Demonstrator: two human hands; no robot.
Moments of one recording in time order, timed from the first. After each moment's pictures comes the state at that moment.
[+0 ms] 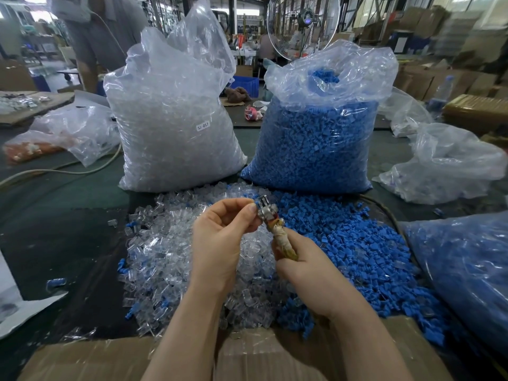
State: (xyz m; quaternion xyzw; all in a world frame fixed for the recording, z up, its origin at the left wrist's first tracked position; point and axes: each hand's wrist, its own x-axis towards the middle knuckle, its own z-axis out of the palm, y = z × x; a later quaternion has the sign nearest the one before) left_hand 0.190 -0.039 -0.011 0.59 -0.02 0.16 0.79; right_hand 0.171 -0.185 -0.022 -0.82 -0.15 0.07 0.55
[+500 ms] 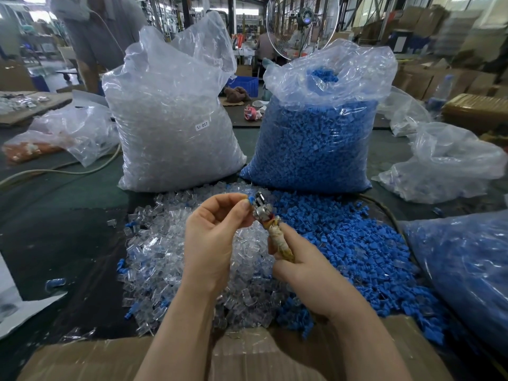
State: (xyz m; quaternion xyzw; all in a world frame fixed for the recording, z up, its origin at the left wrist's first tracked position) left_hand 0.191 -0.033 -0.010 0.57 -0.04 0.17 0.80; right_hand 0.171 -0.186 -0.022 -0.82 -0.16 0.08 0.54
